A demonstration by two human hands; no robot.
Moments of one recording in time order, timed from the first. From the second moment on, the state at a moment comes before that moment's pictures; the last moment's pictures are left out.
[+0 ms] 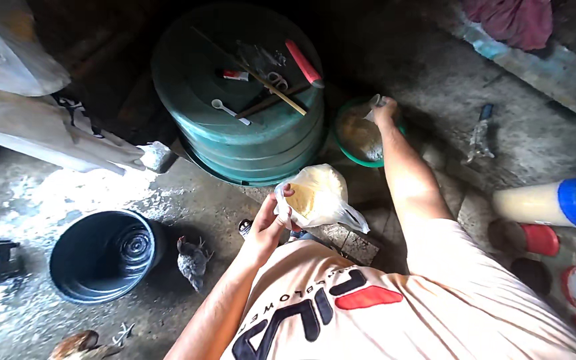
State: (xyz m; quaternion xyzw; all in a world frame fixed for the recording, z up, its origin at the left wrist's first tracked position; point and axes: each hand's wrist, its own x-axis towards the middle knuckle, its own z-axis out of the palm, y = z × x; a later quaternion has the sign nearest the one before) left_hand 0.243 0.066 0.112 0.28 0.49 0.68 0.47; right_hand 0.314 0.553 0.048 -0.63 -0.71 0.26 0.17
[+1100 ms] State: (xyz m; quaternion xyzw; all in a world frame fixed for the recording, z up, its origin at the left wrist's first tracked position) left_hand 0.240 0.084 0.115 0.31 0.50 0.65 0.49; right_hand 0.439 0.488 0.076 -0.38 -0.92 0.08 0.08
